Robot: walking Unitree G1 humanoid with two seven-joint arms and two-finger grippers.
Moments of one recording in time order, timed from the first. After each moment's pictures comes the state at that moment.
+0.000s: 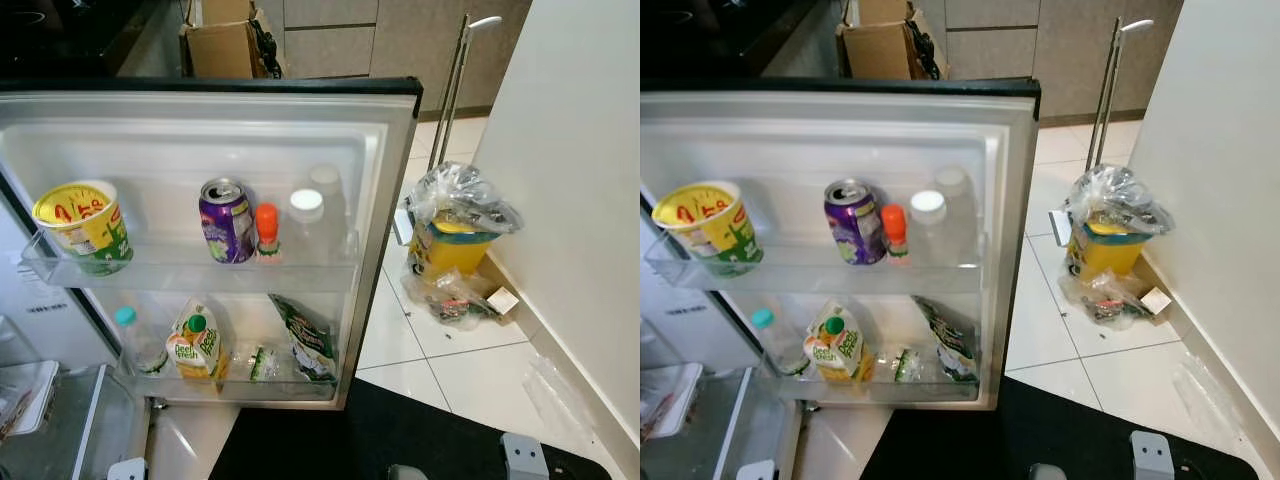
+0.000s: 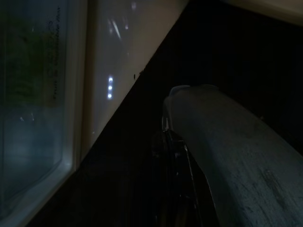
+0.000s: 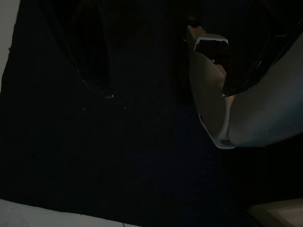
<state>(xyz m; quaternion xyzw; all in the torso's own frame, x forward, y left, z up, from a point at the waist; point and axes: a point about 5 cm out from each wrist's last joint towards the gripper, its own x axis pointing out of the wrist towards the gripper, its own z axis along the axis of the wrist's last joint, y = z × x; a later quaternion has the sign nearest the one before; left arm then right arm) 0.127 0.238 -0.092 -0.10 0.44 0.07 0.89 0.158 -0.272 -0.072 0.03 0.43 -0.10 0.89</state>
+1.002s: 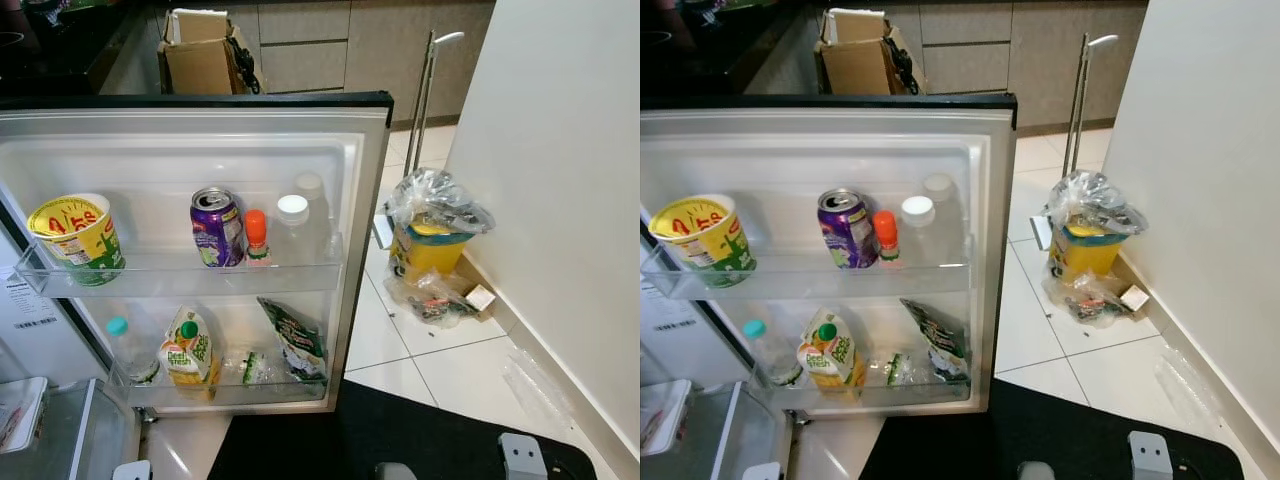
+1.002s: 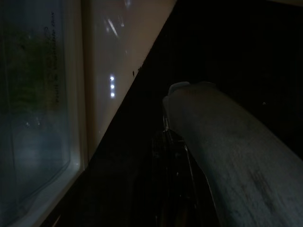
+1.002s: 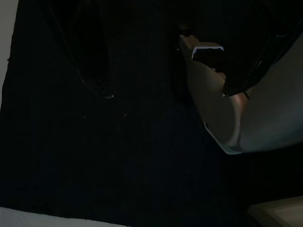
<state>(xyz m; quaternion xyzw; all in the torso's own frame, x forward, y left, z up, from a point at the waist) 0.124 0.236 -0.094 -0.08 0.46 0.06 0.88 0.159 -0.271 -0.072 0.03 0.43 -0.09 0.90</state>
